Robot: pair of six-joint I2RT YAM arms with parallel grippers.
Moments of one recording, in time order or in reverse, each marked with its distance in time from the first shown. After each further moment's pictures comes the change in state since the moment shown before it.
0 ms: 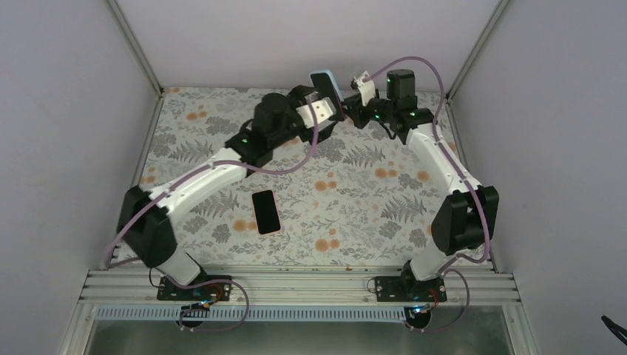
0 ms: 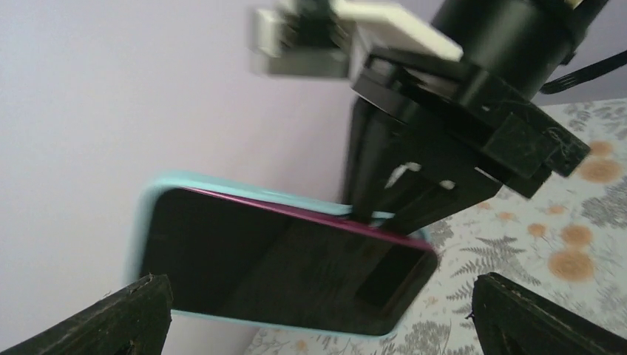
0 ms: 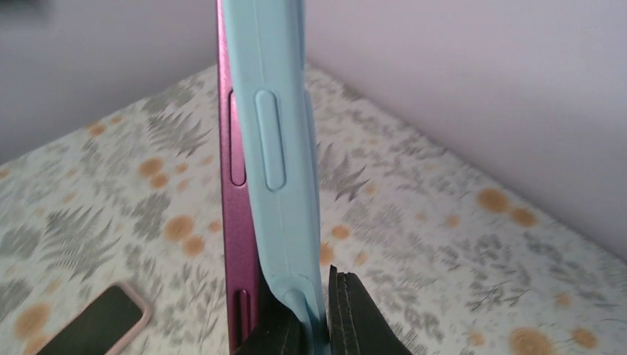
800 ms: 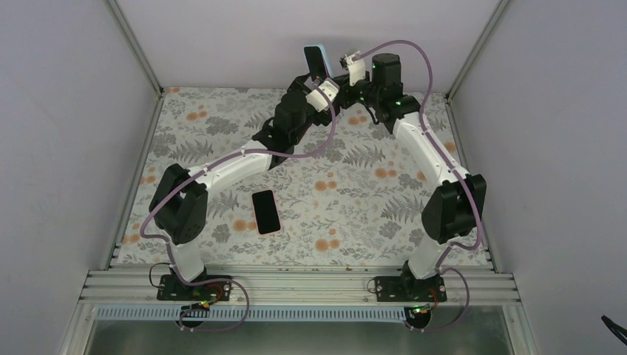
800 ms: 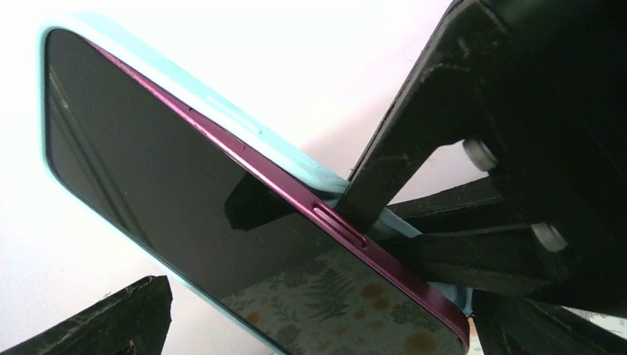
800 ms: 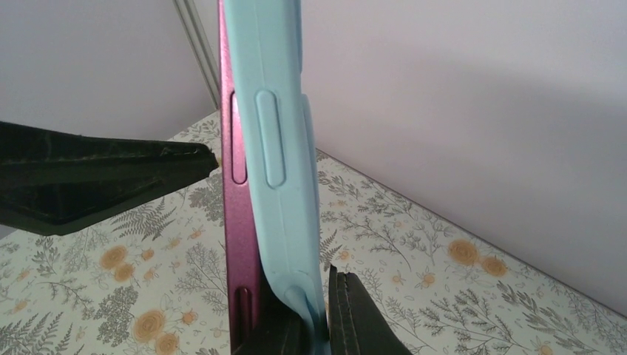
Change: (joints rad) left arm -0.031 0.299 0.109 0.317 -0.393 -0.159; right arm 0.106 0.117 0.204 0.123 0.243 0.237
